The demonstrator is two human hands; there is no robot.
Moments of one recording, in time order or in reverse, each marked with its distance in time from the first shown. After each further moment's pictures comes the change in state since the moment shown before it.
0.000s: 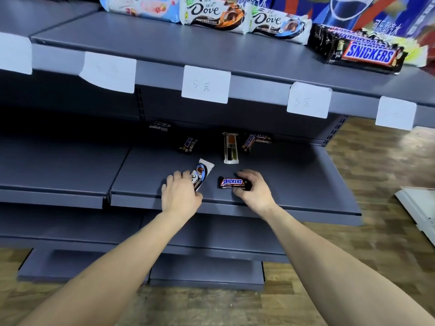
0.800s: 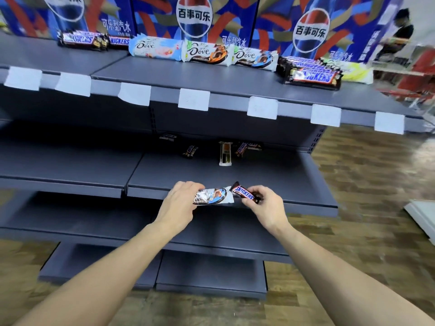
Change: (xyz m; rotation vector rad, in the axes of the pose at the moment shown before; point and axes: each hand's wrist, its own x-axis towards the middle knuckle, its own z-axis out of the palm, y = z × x) left_hand -0.101 0.008 -0.062 -0.123 0.049 0.327; right_hand -0.103 -0.007 -0.054 -0.075 0.155 -0.100
